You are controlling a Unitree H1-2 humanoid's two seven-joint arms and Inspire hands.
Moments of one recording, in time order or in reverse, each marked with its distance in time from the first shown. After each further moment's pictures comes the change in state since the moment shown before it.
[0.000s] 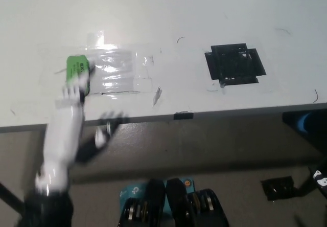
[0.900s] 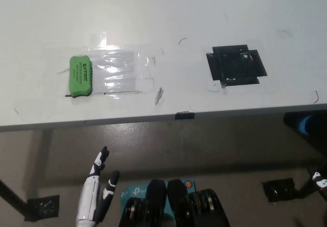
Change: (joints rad) left_arm 0.138 -0.204 0.068 0.321 -0.334 -0.135 -0.016; right_arm 0.010 -0.001 0.002 0.002 0.014 -0.001 0.005
